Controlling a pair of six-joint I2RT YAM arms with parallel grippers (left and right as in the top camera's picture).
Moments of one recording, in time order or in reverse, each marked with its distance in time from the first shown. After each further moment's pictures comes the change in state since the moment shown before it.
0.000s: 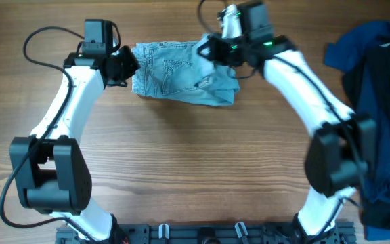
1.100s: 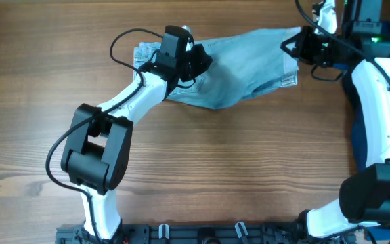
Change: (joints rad) left arm -0.346 0.218 0.000 0.549 0.201 -0.361; right arm -0.405 -0.225 0.005 -0.380 0.016 -0.292
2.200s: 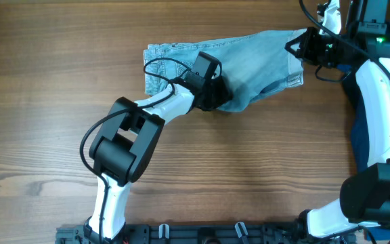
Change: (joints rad) left arm -0.157 0.148 0.000 -0.108 0.064 -0.087; right arm -0.012 0.000 0.000 -0.007 0.003 -0.027
